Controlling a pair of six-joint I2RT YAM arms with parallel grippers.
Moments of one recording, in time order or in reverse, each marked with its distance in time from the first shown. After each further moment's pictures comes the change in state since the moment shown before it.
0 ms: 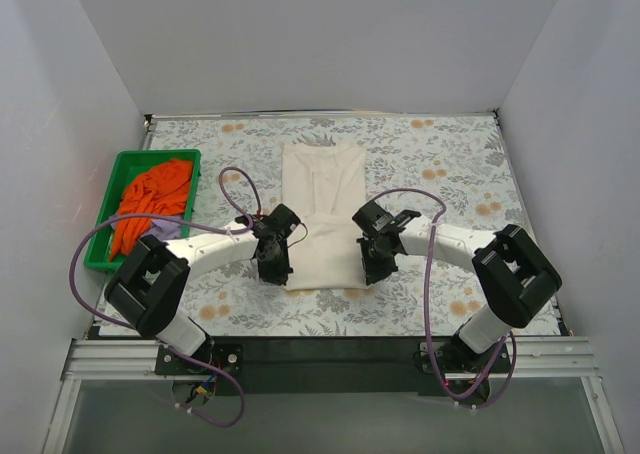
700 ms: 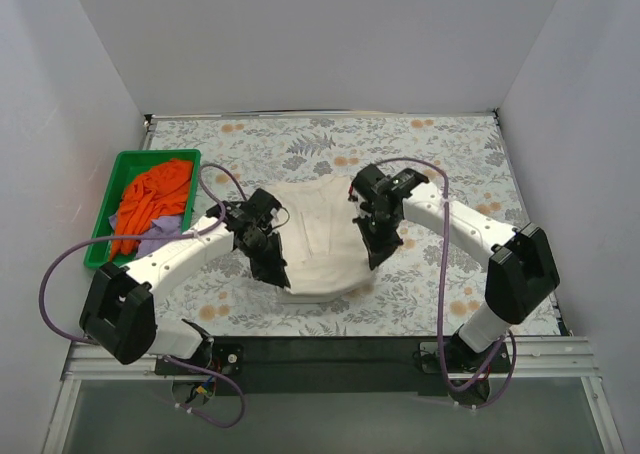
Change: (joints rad) left arm 0.043 -0.196 0.066 -0.283 0.385 -0.028; right arm -0.021 -0.018 0.306 -0.494 -0.158 -0.241
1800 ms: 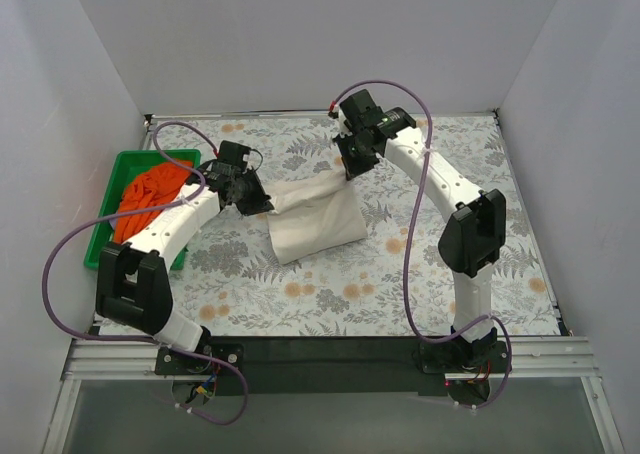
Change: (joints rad) left arm 0.328 0.161 0.251 0.330 -0.251 0.104; right arm -0.152 0.432 0.819 0.079 0.167 -0.233
